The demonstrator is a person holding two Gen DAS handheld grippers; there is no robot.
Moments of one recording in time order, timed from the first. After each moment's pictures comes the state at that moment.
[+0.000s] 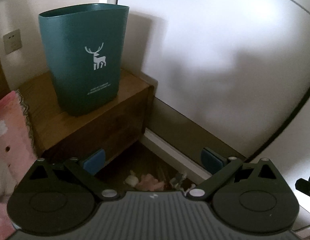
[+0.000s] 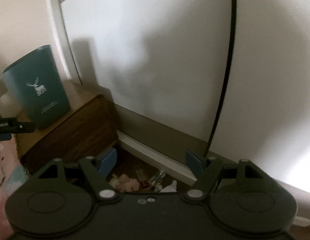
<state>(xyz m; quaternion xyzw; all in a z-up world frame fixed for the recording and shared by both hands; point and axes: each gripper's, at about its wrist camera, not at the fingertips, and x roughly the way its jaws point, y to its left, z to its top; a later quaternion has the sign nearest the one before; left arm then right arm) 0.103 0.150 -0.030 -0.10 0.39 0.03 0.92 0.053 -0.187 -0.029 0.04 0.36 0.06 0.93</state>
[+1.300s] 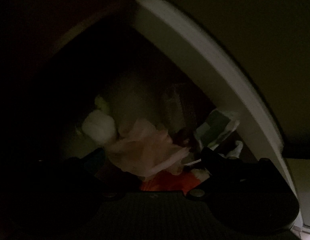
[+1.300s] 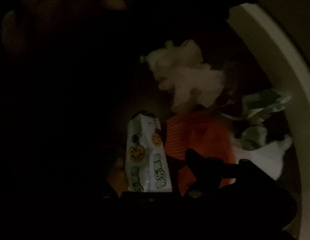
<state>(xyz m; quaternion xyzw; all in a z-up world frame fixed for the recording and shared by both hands) 0.365 0.122 -0.532 -0.15 0.66 0.02 0.74 0.223 -0.031 -0.526 -0.13 0.62 0.35 0.69</state>
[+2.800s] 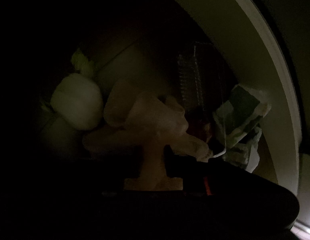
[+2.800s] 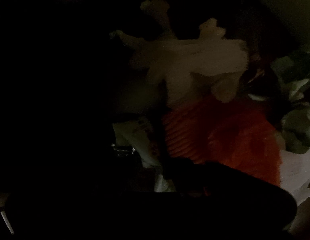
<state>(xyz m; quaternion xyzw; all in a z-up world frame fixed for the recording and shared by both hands) 0.369 0.128 -0.629 -0.18 0.71 -0.01 0.67 0.279 -0.025 -0.608 -0.08 0.68 0.29 0.67</state>
